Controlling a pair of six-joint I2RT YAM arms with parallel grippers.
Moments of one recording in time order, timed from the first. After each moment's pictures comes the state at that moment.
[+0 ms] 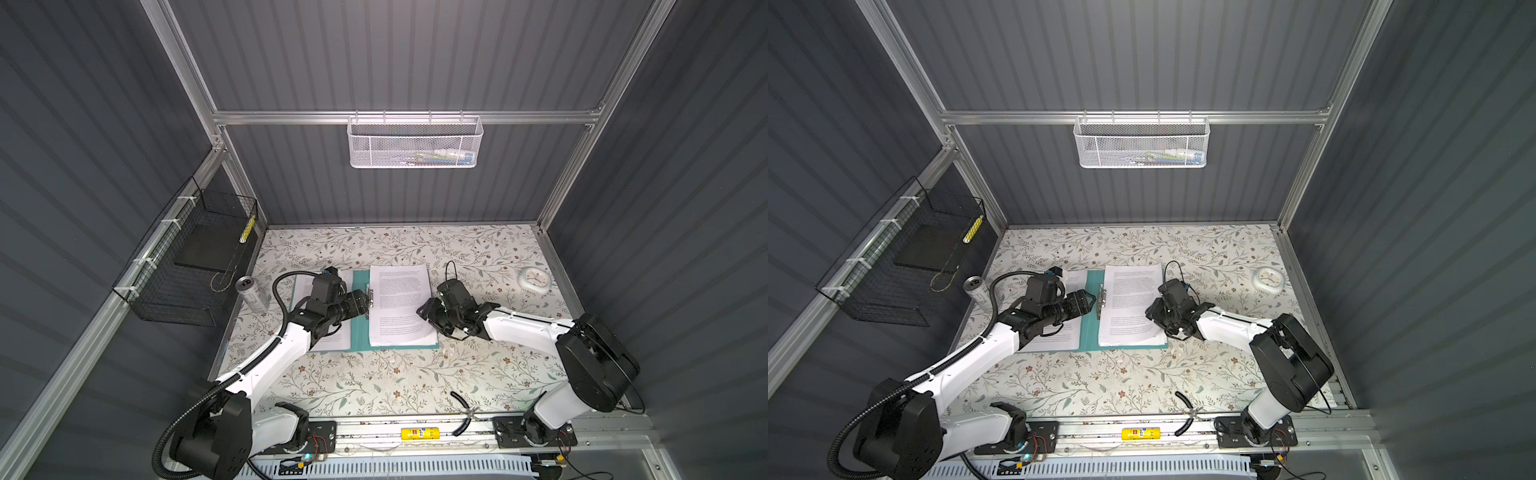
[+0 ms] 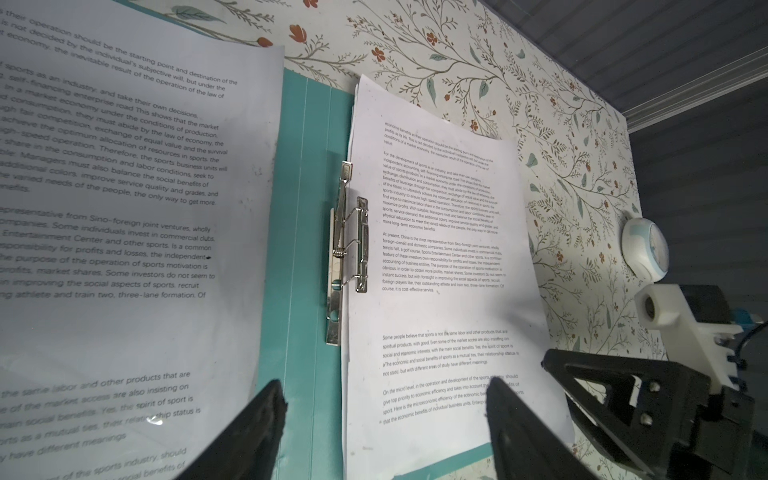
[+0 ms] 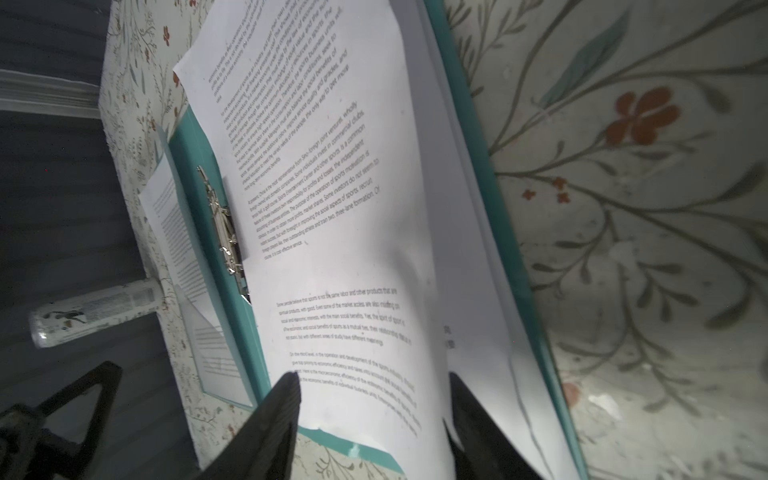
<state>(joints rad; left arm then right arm) -0.40 1.22 0.74 -0.25 0.14 -0.61 0.66 1.58 0.85 -0.13 -0.10 1.11</state>
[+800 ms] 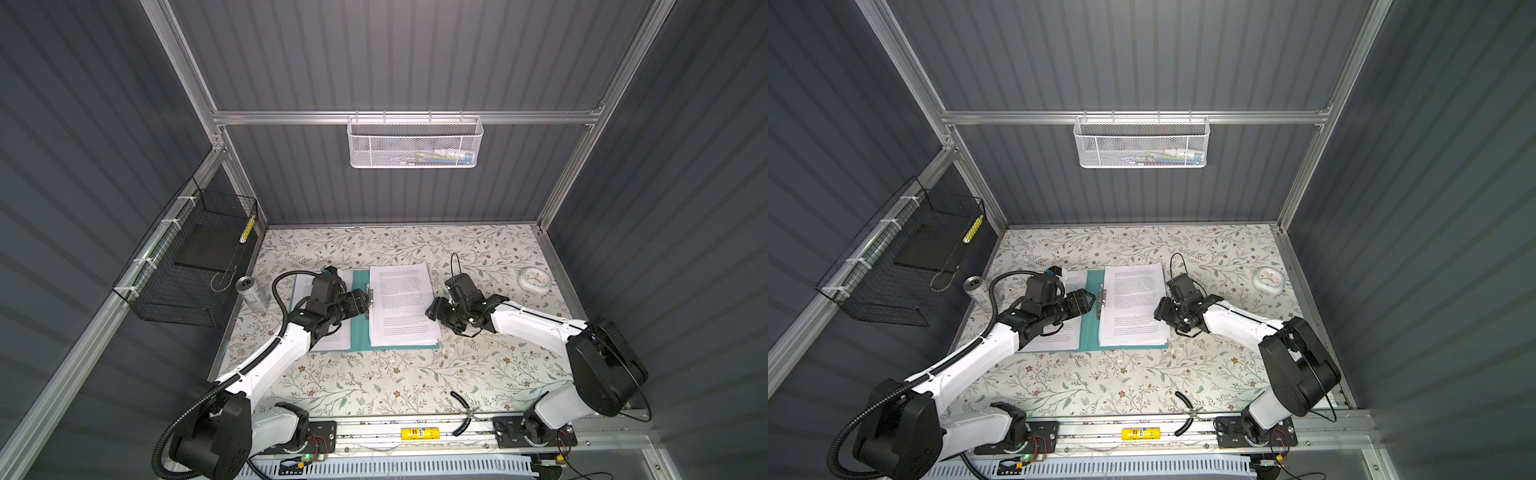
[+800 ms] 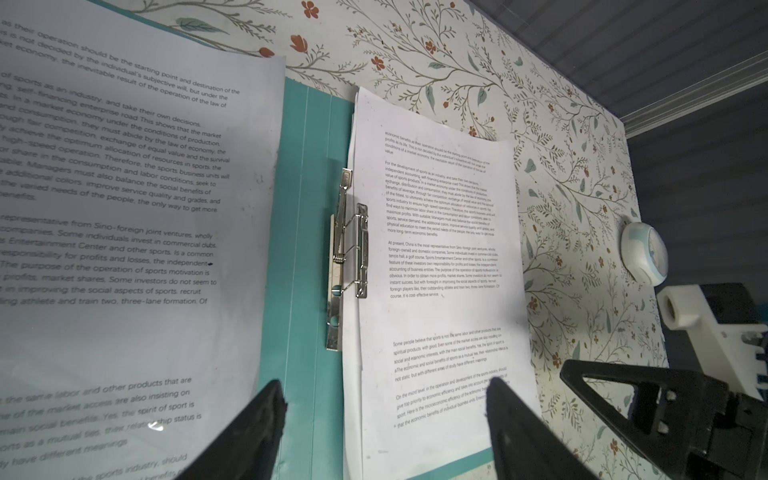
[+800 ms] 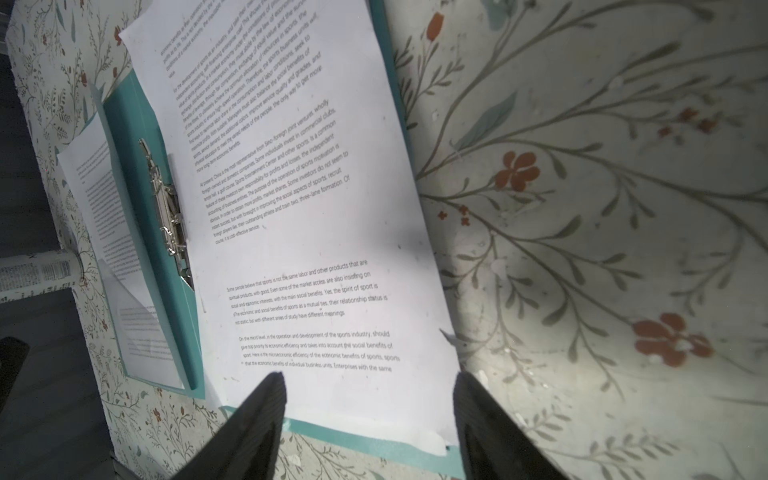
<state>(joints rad) -0.40 1.23 0.74 -0.24 0.13 -0.61 0.58 1.56 0.88 -0.30 -0.13 0.90</state>
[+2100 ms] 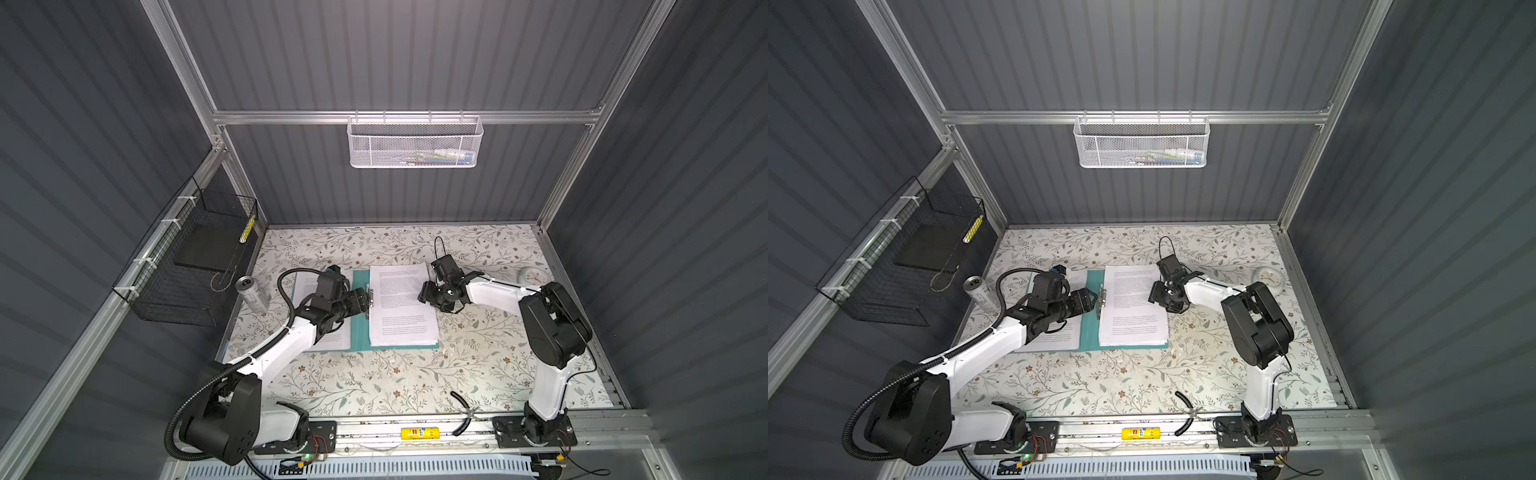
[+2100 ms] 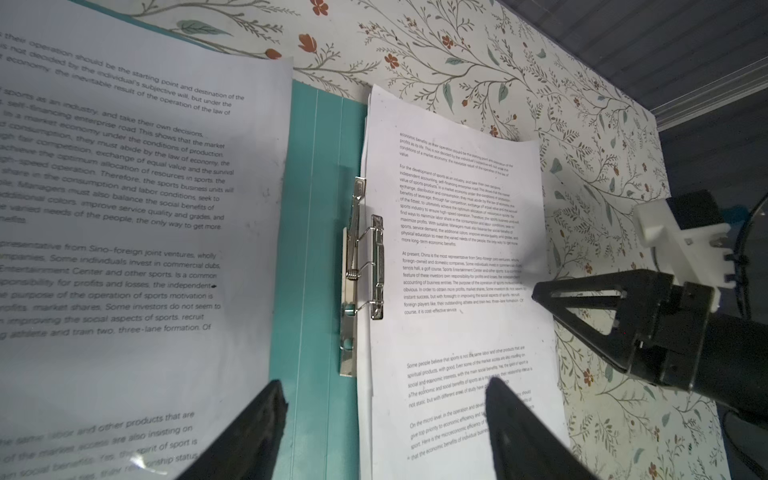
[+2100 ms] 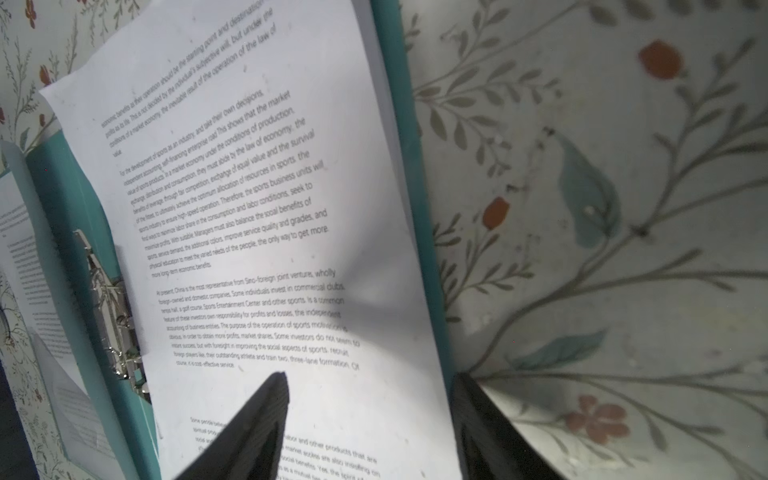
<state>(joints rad) -0.40 1.32 0.75 -0.18 0.11 -0.58 0.54 1.91 1.20 -0.35 -0.13 0.78</state>
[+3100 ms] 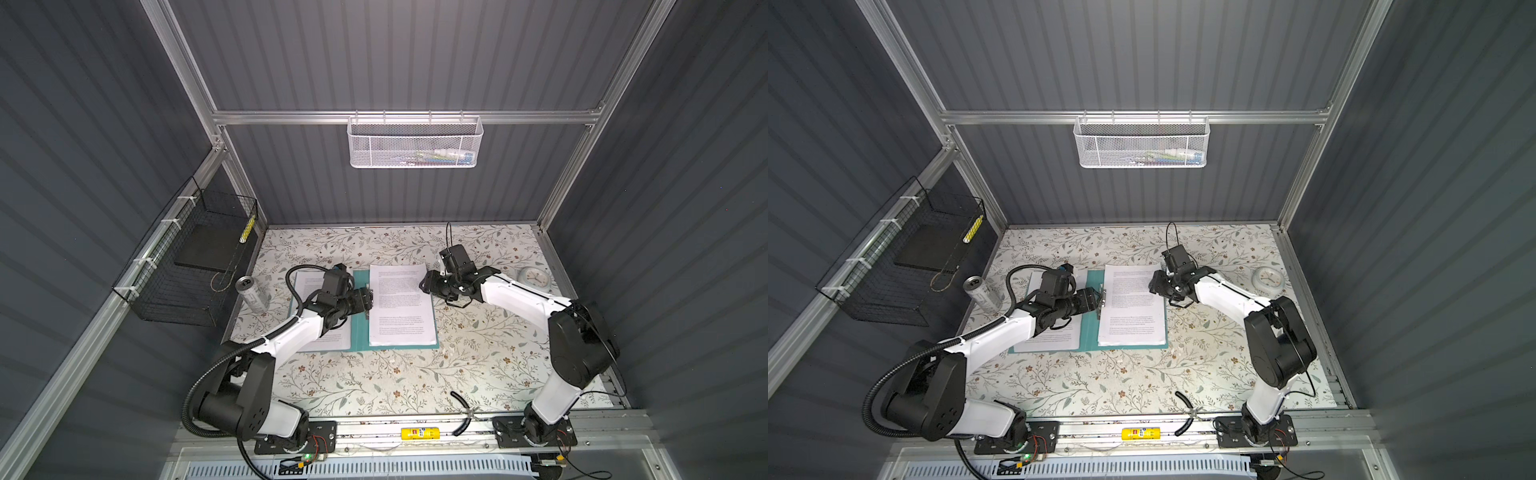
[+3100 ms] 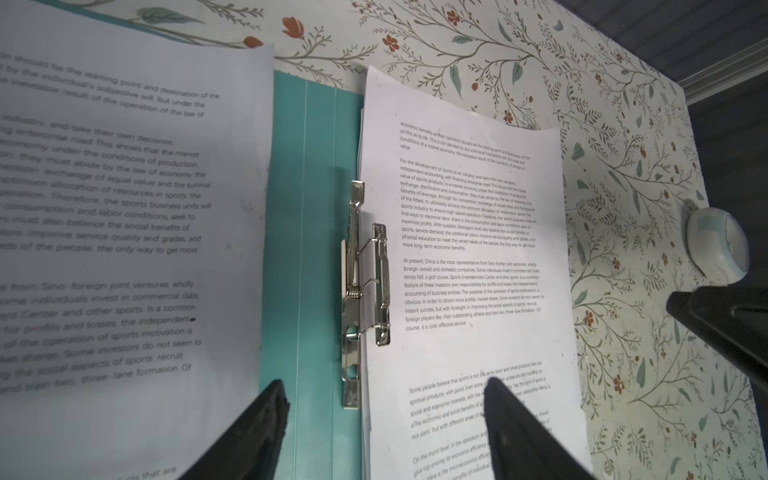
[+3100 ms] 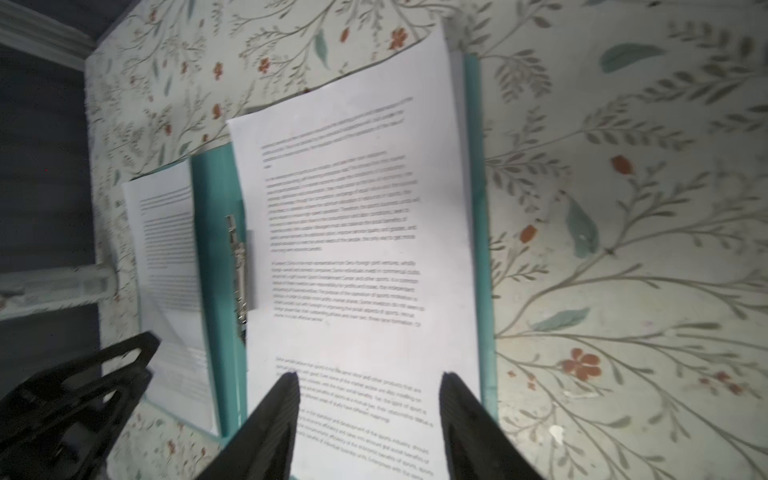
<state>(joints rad) -0.40 1.46 0.80 -0.12 0.12 -0.52 0.53 1.73 1.19 -0.34 -0.21 0.72</state>
